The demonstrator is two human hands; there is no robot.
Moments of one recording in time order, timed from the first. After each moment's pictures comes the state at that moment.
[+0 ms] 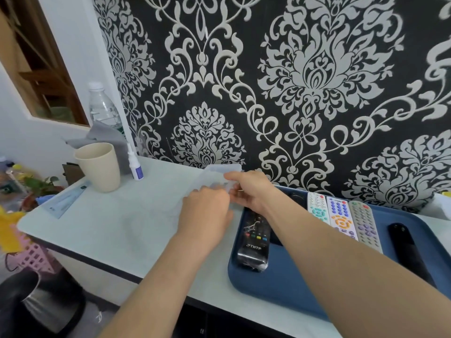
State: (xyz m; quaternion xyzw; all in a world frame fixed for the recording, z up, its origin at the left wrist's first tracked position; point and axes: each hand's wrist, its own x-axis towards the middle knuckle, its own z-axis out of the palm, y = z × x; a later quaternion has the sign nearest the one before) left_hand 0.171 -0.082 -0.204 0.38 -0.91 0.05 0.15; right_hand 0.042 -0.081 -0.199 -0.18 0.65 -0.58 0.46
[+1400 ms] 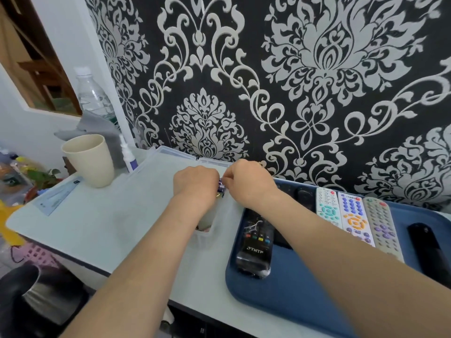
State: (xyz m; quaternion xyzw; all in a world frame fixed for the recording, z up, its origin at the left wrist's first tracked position) left_hand 0.137 -0.142 -0.203 0.44 -0.89 0.10 -0.01; right_hand 0.043 -0.083 -0.202 -0.56 0.80 -0.20 0.06
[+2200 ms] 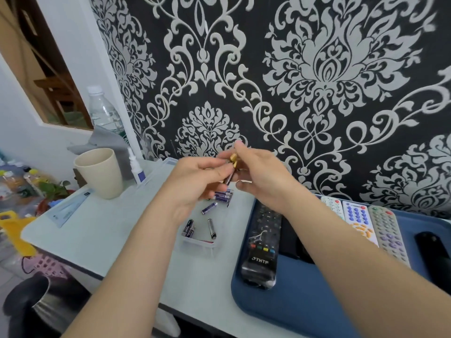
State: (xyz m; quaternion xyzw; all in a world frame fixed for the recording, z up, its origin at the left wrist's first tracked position) left_hand 0.168 -0.126 -0.159 0.34 -0.64 -0.61 0.30; right_hand 0.033 -0.066 -0.166 -0.41 0.57 -0.58 0.41
